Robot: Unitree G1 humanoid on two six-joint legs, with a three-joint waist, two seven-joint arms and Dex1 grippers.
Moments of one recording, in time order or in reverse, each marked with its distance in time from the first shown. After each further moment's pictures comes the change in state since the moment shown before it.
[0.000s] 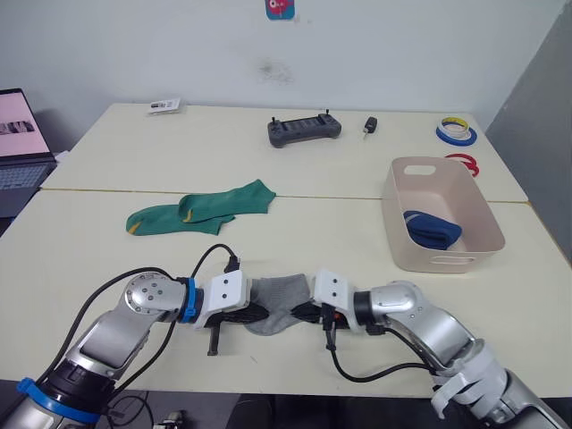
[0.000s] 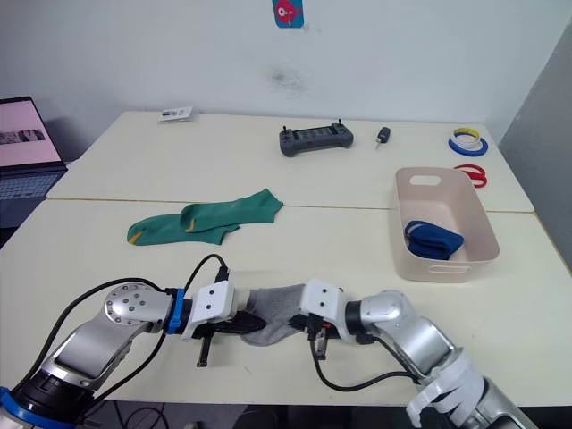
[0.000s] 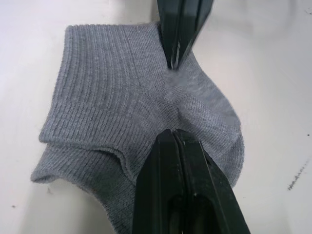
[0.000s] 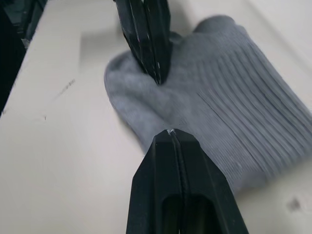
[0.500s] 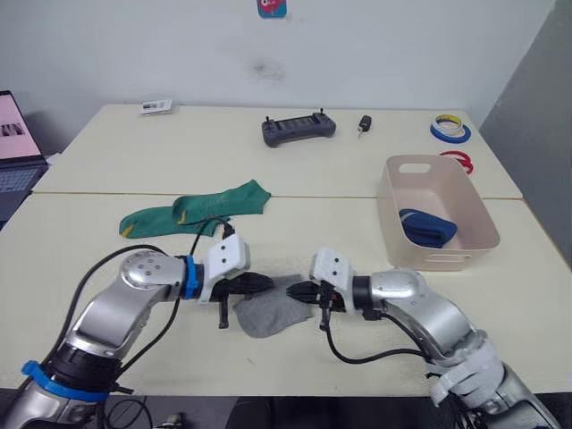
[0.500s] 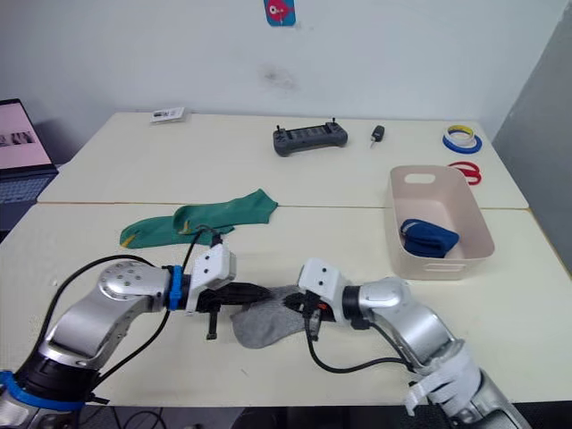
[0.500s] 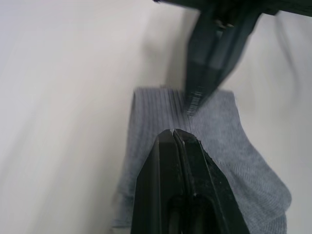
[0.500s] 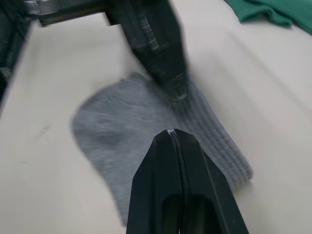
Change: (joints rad) left arm -0.089 -0.051 0.038 -0.025 -0.075 0.216 0.052; right arm -0.082 0.123 -0.010 0.069 -0.011 0.063 -0.084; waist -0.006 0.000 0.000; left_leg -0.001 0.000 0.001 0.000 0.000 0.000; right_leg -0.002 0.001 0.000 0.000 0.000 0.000
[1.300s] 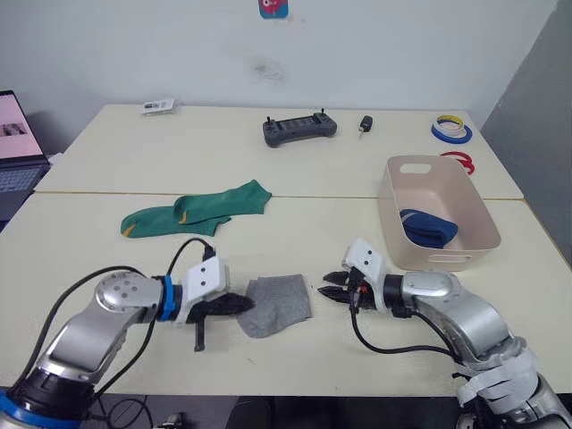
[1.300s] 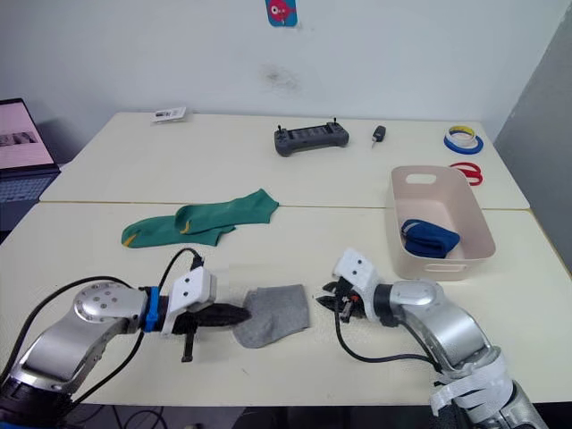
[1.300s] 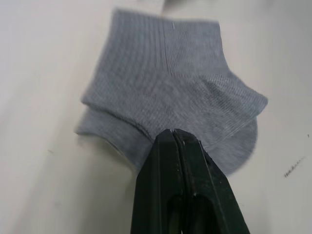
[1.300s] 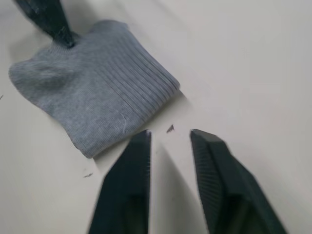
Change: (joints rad) left arm 0.173 0.070 0.071 -0.017 -0.003 -0.084 -0.024; right arm 0.047 -0.129 -0.207 -0.193 0.168 0.384 -0.036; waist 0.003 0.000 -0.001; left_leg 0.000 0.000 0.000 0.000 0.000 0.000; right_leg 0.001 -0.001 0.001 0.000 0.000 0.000
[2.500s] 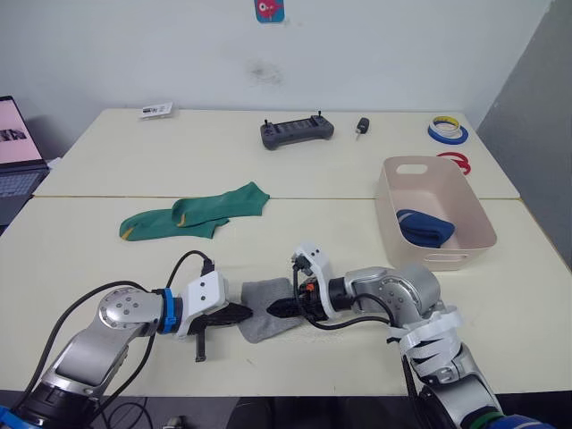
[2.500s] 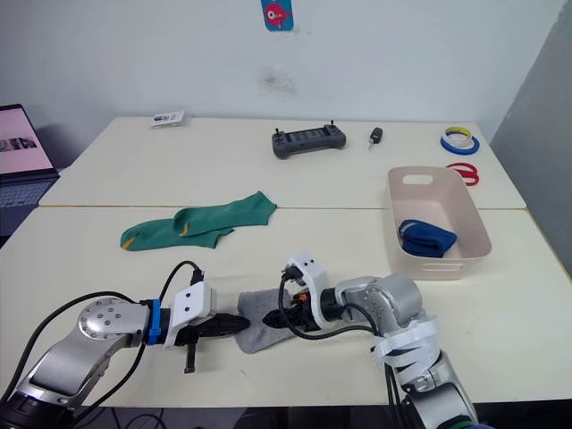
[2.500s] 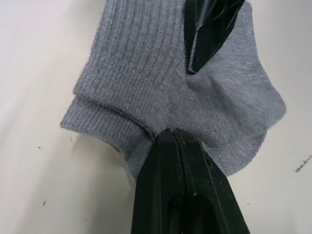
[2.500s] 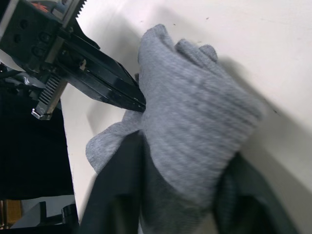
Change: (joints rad) left arm 0.069 -0.011 0.015 0.045 0.033 -0.129 0.034; right arm -0.174 0.422 -0.043 0.287 0.210 0.386 -0.186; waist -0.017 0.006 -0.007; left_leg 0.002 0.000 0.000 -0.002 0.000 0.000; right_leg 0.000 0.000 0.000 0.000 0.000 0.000
